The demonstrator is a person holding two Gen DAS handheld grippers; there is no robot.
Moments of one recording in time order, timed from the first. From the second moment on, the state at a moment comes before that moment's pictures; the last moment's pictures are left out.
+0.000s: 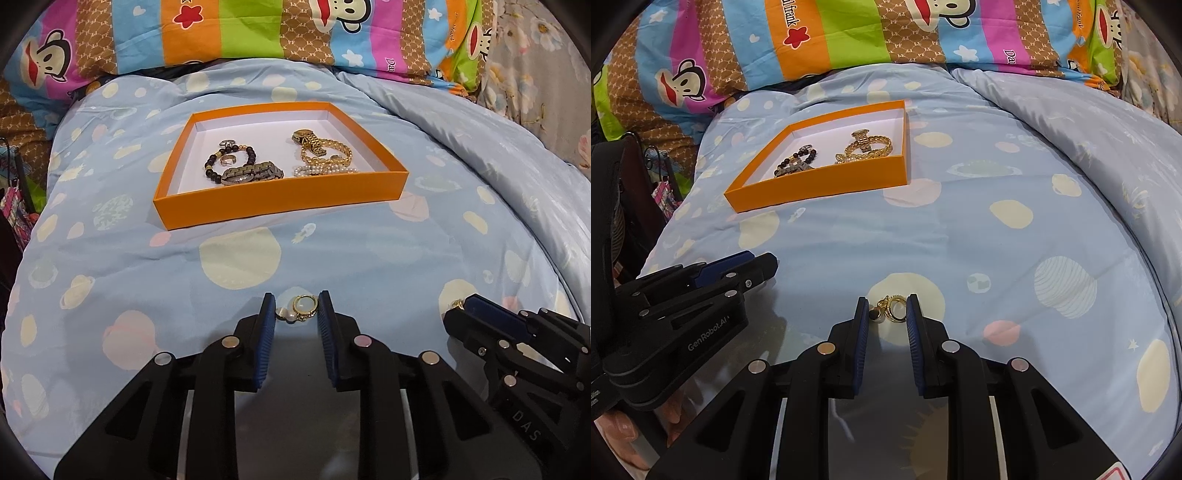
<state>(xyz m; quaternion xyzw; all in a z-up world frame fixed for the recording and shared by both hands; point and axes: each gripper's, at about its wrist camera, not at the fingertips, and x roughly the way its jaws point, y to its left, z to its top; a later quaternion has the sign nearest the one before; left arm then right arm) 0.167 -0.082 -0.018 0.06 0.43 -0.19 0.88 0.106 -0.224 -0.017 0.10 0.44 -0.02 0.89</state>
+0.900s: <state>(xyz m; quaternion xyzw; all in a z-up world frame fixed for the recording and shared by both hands) 0.182 -0.038 0.051 0.03 0.35 -0.14 0.92 0.122 -0.208 0.023 0.09 0.38 0.01 0.92</state>
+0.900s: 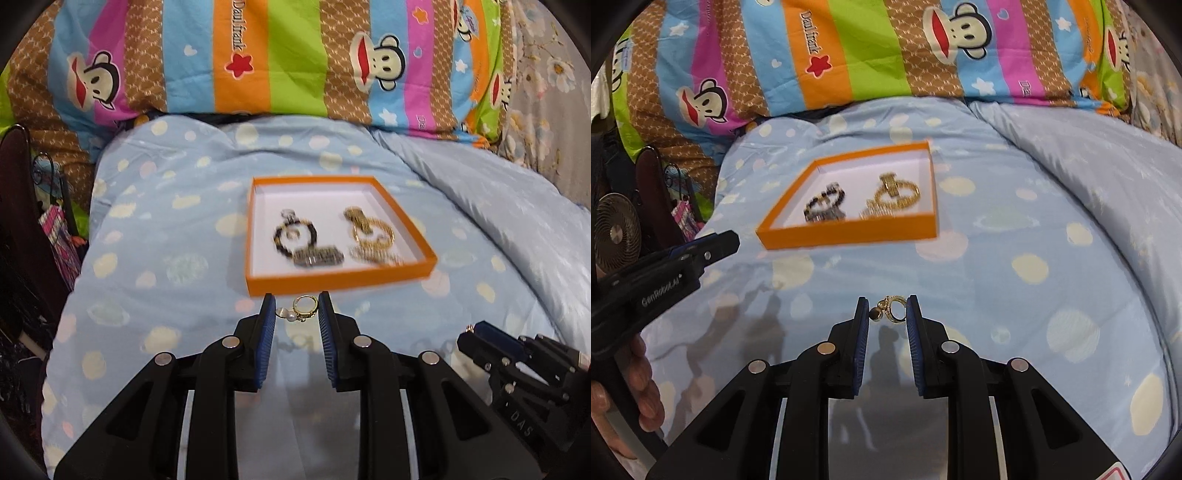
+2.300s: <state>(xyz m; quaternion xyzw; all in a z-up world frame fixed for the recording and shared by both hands) 0.346 -0.077 0.033 0.03 0.34 -0.10 0.94 0.306 -0.216 0.033 0.06 0.32 0.00 0.95</state>
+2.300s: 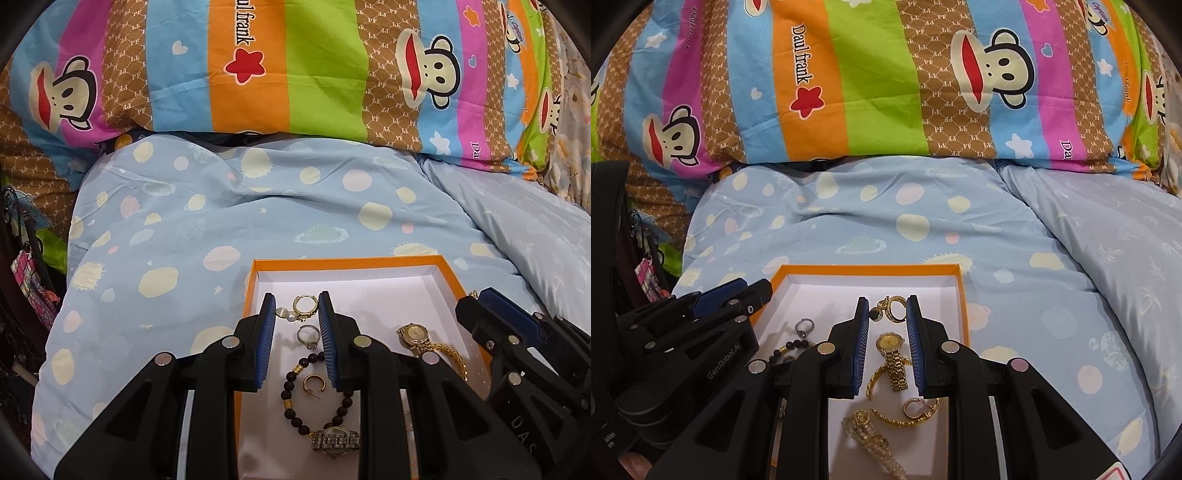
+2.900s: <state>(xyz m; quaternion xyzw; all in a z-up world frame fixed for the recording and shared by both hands) 0.347 -0.079 0.033 0.03 0.34 -0.09 0.94 0.309 -0.213 0.029 0.05 0.32 0.00 0.94</state>
